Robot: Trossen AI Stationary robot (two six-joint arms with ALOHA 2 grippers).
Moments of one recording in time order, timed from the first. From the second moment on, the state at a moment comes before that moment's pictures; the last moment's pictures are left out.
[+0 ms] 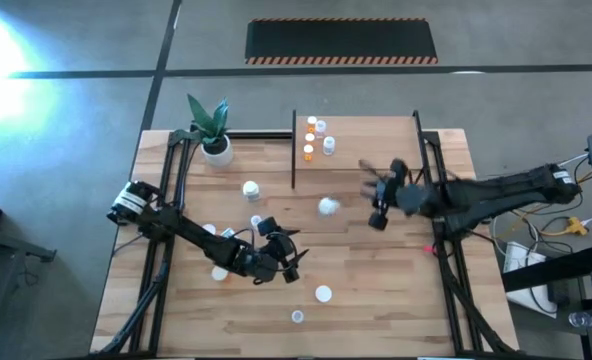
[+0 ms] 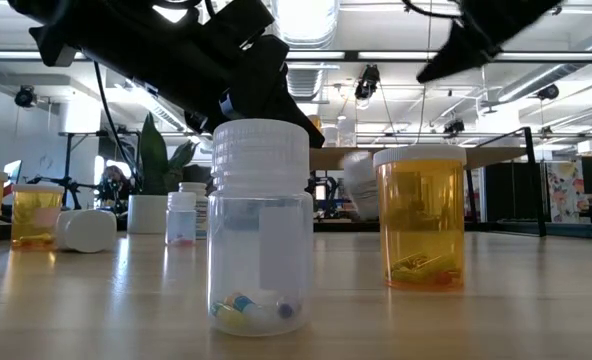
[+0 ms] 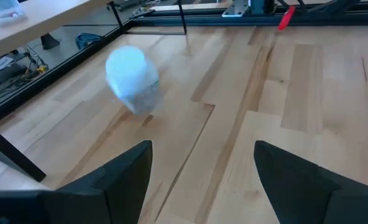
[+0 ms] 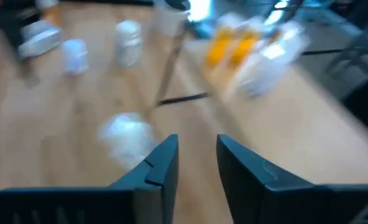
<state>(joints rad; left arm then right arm) -0.40 1.79 0.89 0.38 -0.82 -0.28 0.11 0.96 0.76 -0.41 0.57 0.07</state>
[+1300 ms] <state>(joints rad) 0.01 1.75 1.09 -0.26 -0.36 -0.23 0.47 1.05 0.42 -0.16 0.27 0.47</state>
